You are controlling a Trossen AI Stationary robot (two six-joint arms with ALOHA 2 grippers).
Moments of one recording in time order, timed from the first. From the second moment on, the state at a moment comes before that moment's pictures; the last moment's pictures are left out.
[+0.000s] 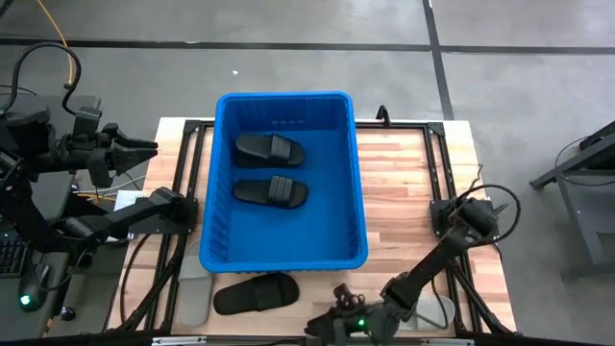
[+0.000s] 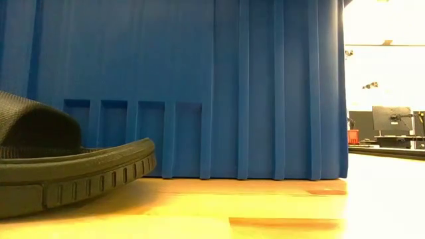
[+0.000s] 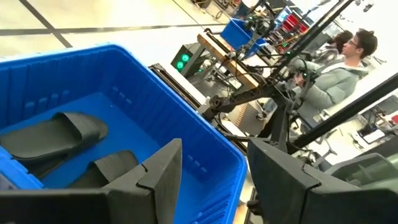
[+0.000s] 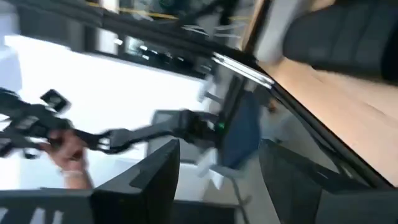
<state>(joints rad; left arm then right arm) 1.16 0.83 2.00 -1.57 0.71 -0.37 0.79 2.01 1.27 0.60 0.61 1.39</state>
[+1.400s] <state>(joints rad) 1.16 0.82 2.00 -1.57 0.77 -0.31 0.71 2.18 1.41 0.30 0.61 1.76</state>
